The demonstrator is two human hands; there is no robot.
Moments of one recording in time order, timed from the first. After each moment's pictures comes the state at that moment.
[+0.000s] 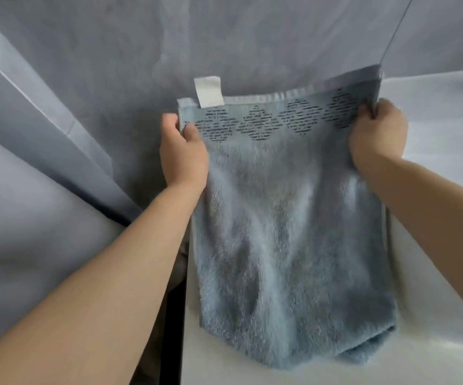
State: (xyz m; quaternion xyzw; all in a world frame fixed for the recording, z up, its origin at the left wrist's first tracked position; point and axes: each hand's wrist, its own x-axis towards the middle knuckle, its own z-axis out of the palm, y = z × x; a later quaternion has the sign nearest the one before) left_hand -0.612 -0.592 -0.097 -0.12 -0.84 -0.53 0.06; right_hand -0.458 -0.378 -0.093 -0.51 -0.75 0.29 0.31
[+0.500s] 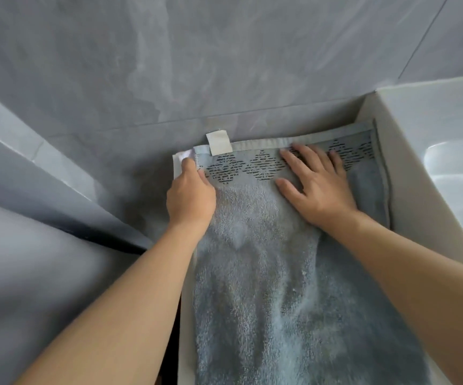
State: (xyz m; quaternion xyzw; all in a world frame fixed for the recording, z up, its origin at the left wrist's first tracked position) left_hand -0.652 -0.569 -0.174 -0.19 -0.95 -0.23 0.01; right_hand -0.503 -0.392 -0.190 -0.25 -0.96 0.10 0.07
